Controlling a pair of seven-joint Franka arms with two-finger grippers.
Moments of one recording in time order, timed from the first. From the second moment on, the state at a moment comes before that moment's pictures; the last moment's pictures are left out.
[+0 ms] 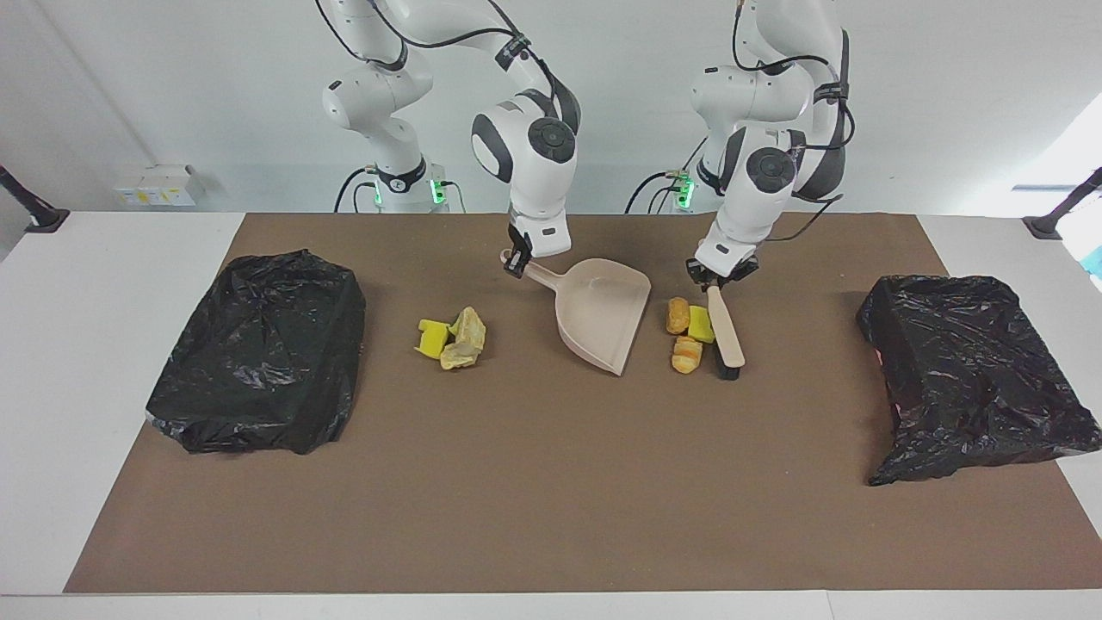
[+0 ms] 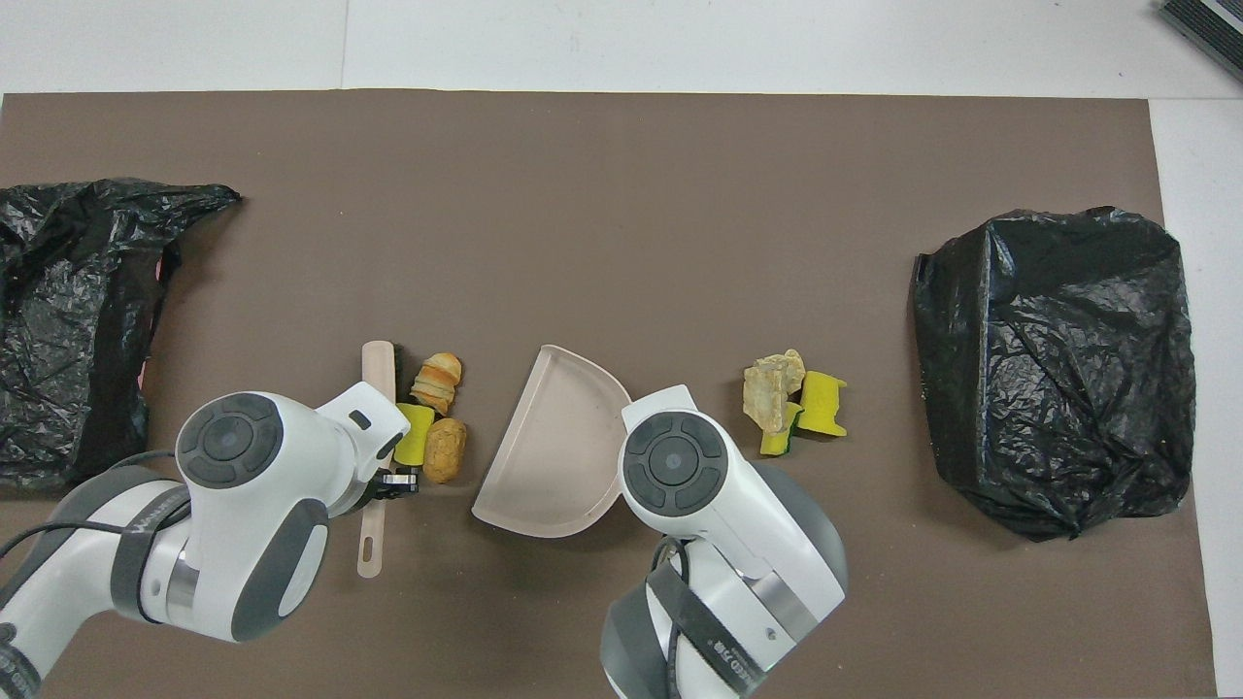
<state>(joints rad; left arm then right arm) -0.22 -0.11 -0.16 -2.43 -0.04 2.18 -0.31 0.75 0.10 -0.09 -2.06 -0.03 1.95 -0.45</state>
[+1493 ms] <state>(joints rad) -0.33 -0.11 -0.13 -2.27 -0.14 1.95 -0.31 0.74 0.07 -0.10 -2.05 -0.03 1.92 -0.44</state>
